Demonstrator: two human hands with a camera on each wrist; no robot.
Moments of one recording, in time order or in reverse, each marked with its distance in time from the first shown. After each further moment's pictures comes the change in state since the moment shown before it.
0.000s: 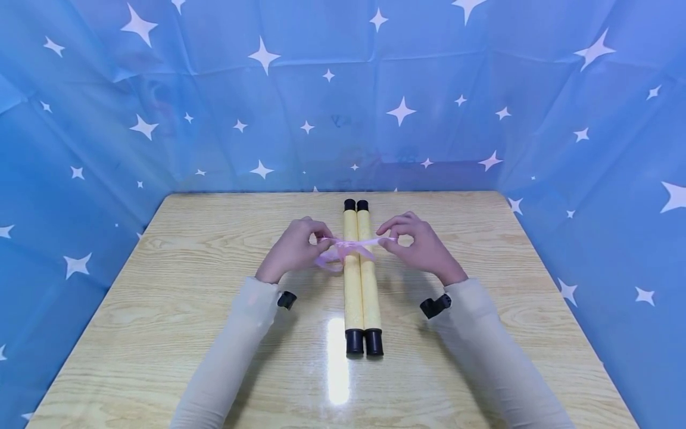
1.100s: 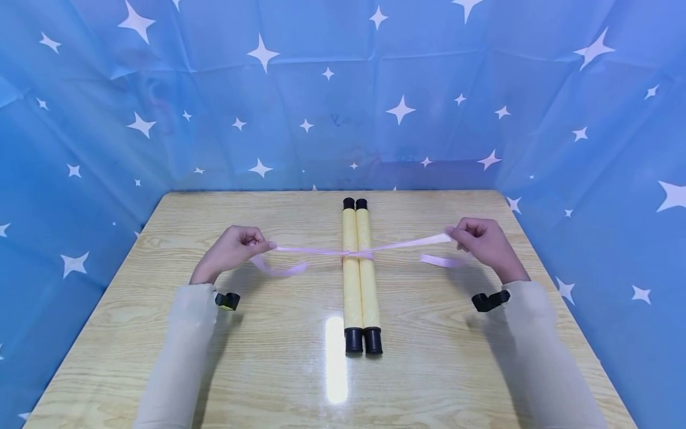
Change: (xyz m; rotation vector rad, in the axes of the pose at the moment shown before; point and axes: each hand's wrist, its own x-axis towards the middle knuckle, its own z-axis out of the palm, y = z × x) left_hand -0.066 -0.083 -0.065 -0.255 -0.067 -0.363; right_hand -0.061 0.063 -0.086 0.055 0.107 0.445
